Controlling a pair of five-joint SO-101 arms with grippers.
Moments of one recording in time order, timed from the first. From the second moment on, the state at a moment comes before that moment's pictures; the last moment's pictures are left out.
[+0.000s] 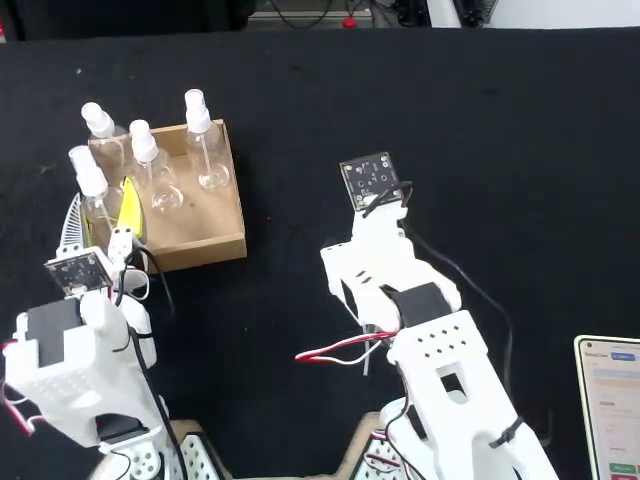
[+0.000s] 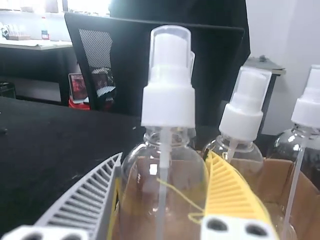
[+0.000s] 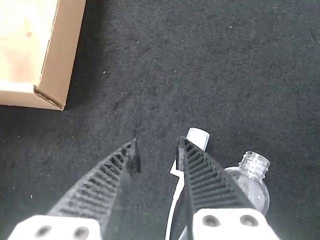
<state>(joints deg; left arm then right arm) -22.2 9.5 84.5 -92.1 2.8 -18.3 -48.2 63.3 43.3 -0.4</state>
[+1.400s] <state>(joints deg) -22.2 11.4 79.1 -92.4 2.8 -18.3 -48.2 63.3 43.3 -0.4</state>
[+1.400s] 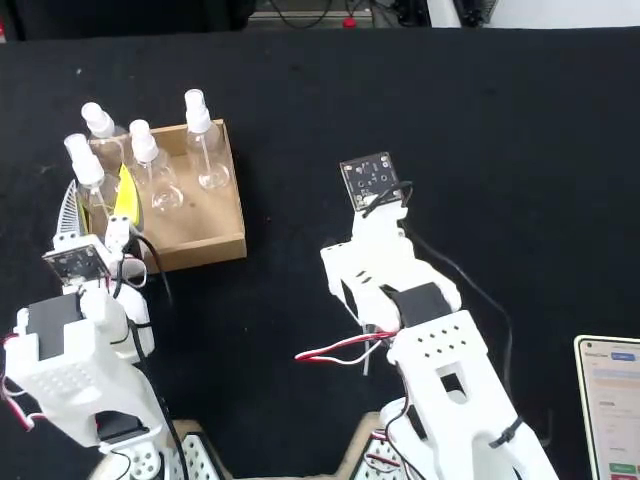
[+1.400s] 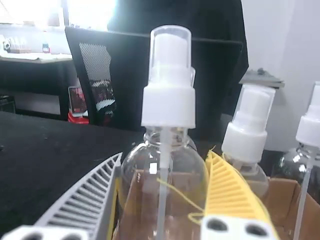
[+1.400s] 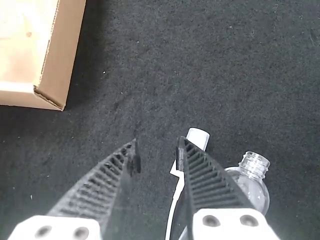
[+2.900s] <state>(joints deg) -22.2 26.1 71.8 -97.8 2.7 -18.3 -48.2 63.3 43.3 -0.4</state>
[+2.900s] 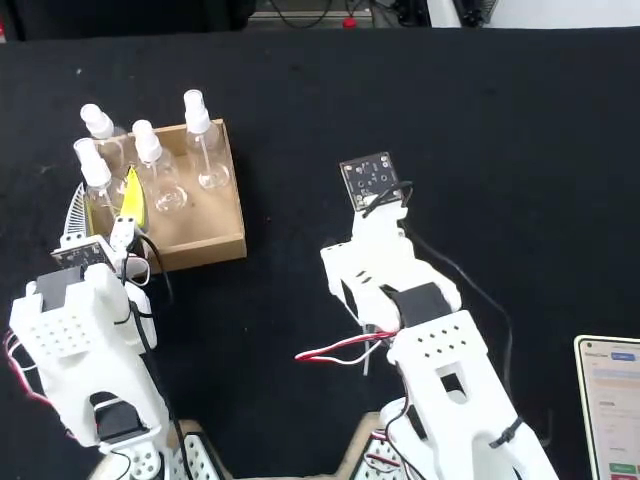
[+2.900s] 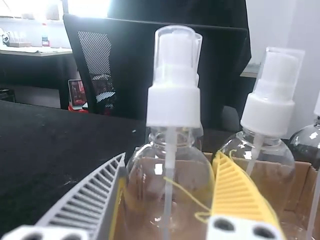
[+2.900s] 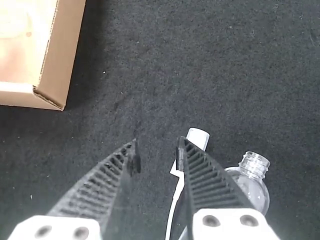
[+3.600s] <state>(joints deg) -25.4 26.1 71.8 -97.8 3.0 -18.3 -48.2 63.3 43.3 -0.4</state>
